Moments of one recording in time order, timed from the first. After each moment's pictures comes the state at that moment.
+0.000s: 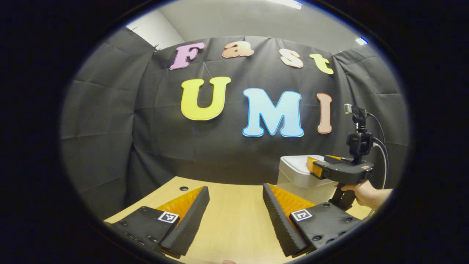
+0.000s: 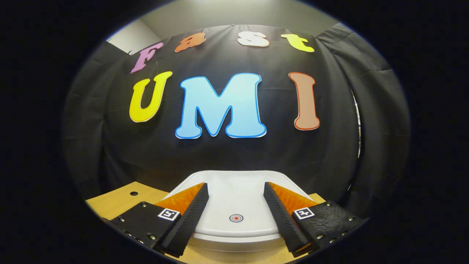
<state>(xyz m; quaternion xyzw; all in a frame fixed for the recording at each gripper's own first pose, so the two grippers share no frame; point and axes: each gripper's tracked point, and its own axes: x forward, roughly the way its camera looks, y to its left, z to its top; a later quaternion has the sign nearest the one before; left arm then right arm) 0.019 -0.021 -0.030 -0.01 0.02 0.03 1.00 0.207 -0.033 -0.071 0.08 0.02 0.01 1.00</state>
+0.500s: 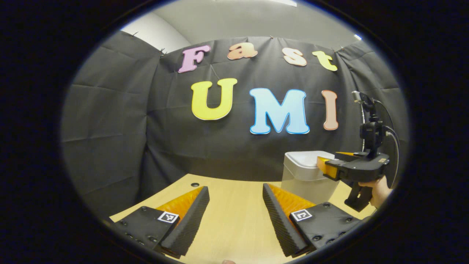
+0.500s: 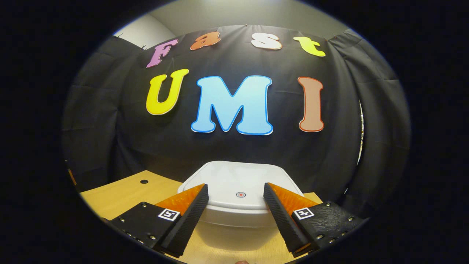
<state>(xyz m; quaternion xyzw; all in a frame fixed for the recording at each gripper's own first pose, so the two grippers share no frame) -0.021 -0.033 -0.041 0.00 0.03 0.07 1.00 0.131 -0.025 -0.066 0.04 0.04 0.06 1.00</state>
